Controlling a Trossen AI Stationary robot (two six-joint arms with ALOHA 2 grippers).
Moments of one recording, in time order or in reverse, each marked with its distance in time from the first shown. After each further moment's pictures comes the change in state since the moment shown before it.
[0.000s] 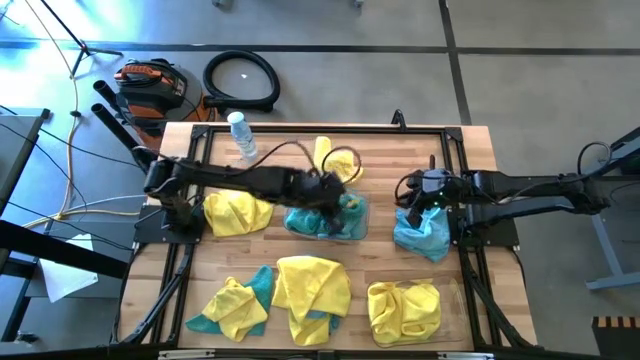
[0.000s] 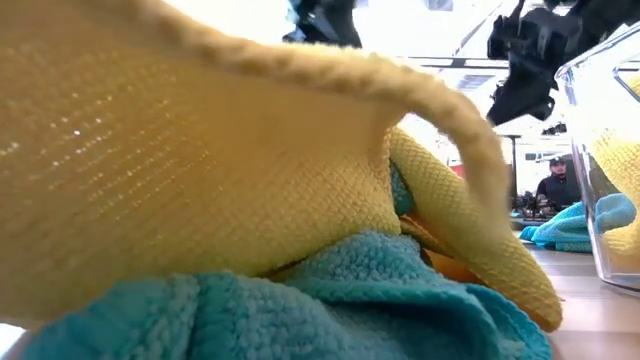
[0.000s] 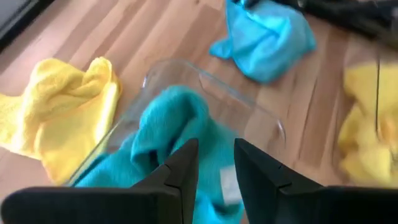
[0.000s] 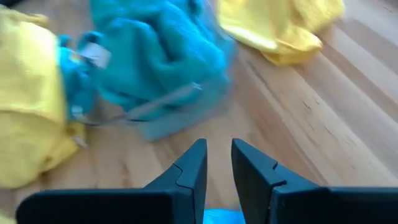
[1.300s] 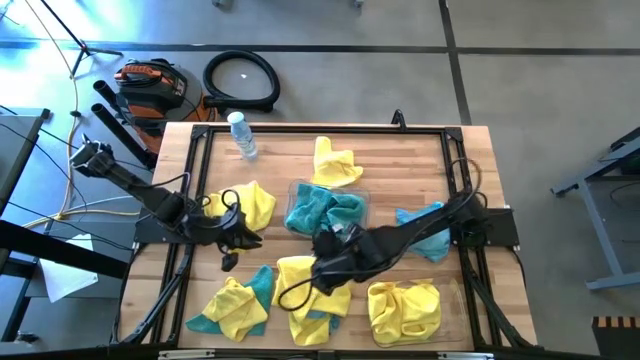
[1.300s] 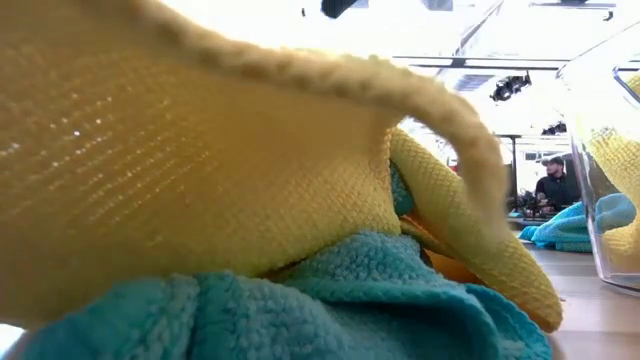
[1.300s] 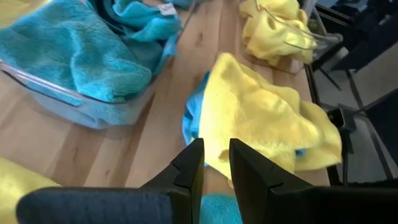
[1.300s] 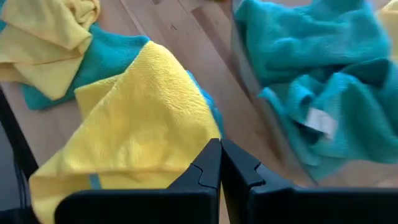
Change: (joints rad) left arm -0.463 -0.940 -1.028 0.330 -0.100 -0.201; right arm 0.466 1.318 1.508 -0.647 0.280 0.467
